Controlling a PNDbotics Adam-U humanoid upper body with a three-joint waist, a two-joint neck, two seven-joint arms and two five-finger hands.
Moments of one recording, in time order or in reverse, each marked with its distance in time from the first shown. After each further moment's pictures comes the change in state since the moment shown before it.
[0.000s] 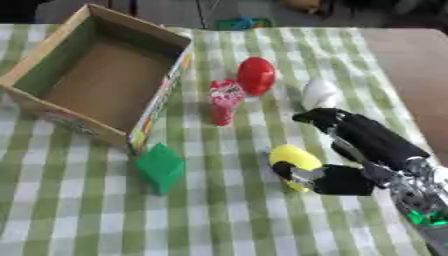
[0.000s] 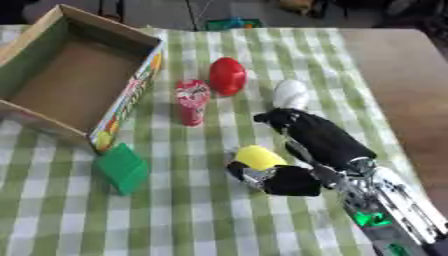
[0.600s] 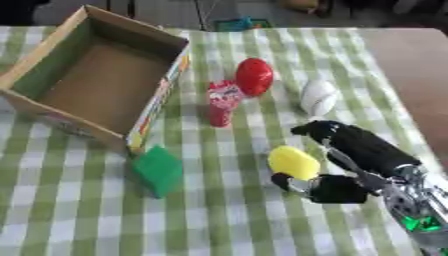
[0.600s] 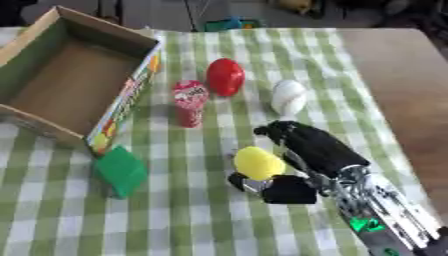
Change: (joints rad) left arm -0.002 -0.001 -0.001 0.000 0.001 0.002 -0.002; right arm 0.009 -0.001 0.002 0.051 0.018 0.009 0.024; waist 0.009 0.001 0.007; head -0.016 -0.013
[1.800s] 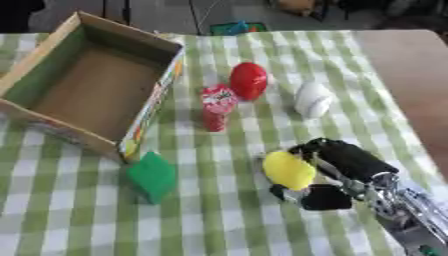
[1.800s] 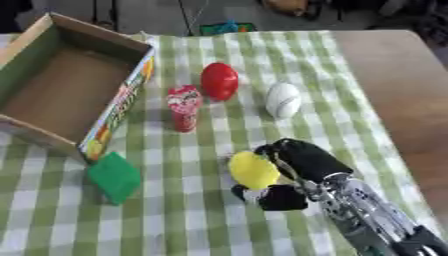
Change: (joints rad) left arm -0.002 -0.005 0.000 0.000 0.002 0.001 0.002; right arm -0.006 -0.002 0.016 0.092 -0.009 -0.004 -0.013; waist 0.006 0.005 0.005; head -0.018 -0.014
